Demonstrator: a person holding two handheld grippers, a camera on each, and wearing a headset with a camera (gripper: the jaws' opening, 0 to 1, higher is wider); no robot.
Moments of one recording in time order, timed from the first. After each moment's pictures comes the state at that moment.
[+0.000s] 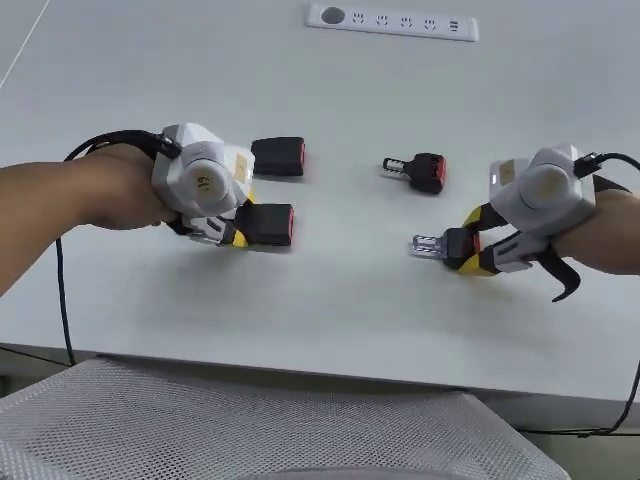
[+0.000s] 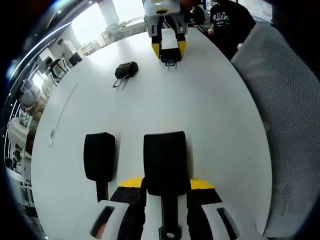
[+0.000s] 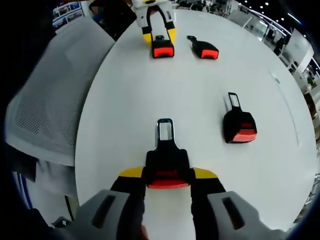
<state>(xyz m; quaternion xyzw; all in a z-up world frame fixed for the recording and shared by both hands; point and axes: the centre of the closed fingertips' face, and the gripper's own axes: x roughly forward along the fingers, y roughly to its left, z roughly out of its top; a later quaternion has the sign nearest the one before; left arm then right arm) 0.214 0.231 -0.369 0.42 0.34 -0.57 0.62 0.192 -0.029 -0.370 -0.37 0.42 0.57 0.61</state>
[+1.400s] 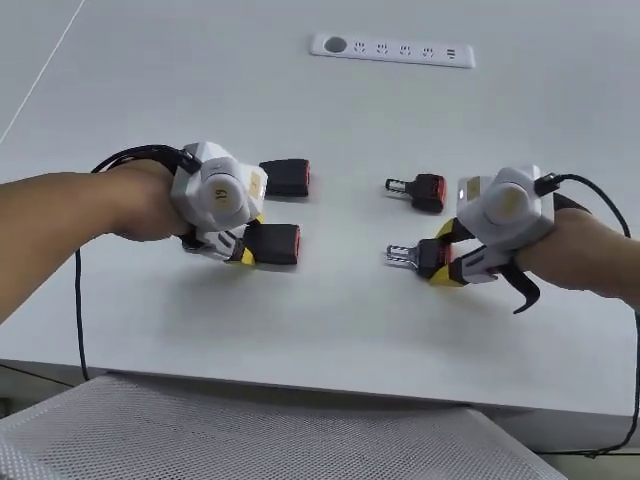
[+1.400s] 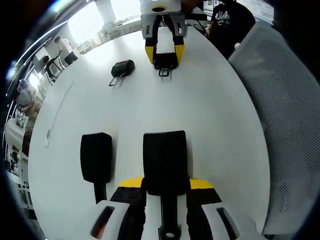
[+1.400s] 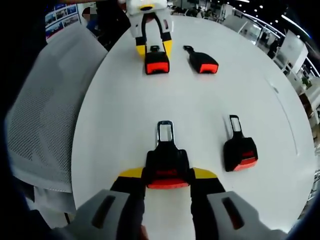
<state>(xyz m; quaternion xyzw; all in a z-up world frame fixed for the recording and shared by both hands) 0.213 0.231 -0.373 0.42 0.36 -0.58 0.61 0.200 0.020 -0.368 -0.35 0.39 0.56 0.64</state>
